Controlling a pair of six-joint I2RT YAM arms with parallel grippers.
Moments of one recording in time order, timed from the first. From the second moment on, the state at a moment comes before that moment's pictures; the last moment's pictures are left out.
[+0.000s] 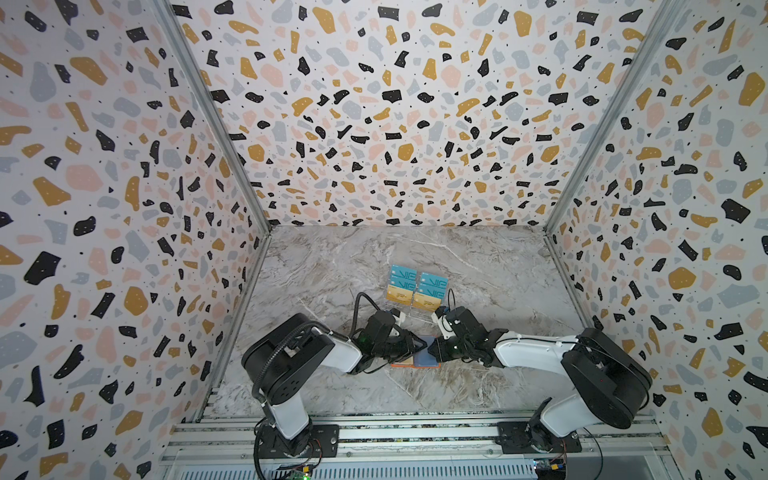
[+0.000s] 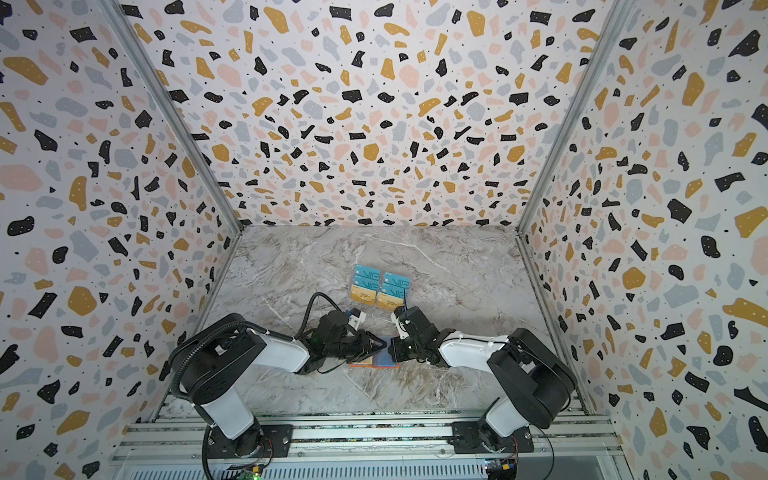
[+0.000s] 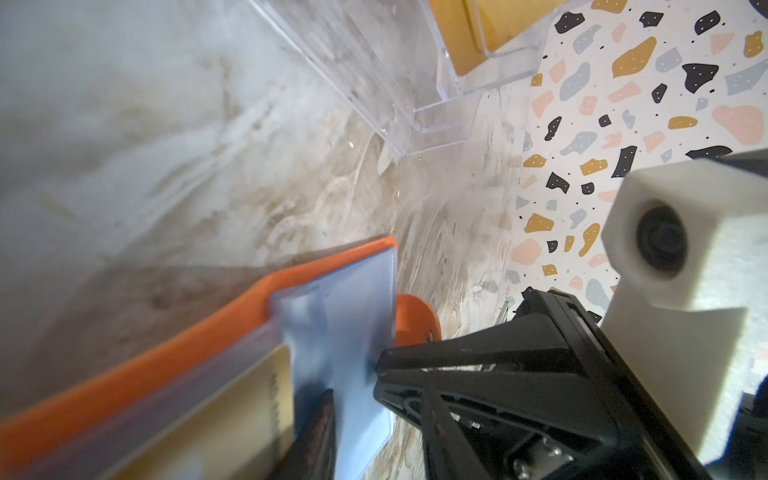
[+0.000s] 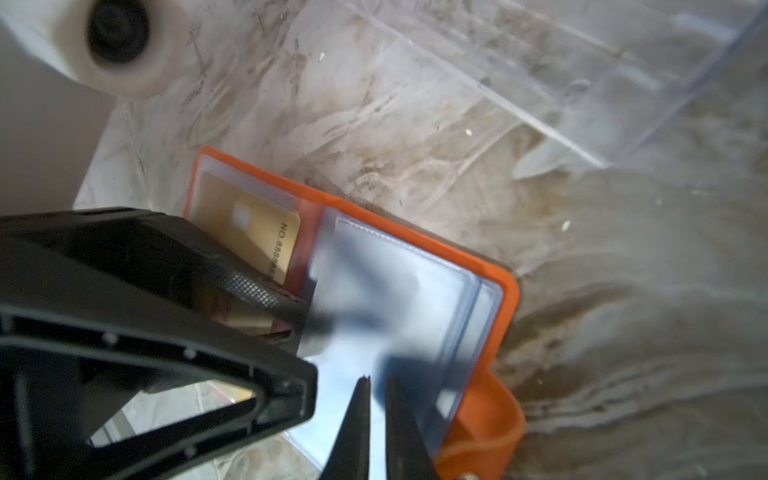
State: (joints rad) left arm -0.75 1.75 0.54 0.59 0.50 -1.09; right arm 0.75 1.51 0.60 -0.01 -0.27 0.52
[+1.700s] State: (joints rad) left arm -0.71 1.70 0.52 0.56 0.54 -1.05; right arm 0.63 1.51 0.51 0.21 -0.57 0.59
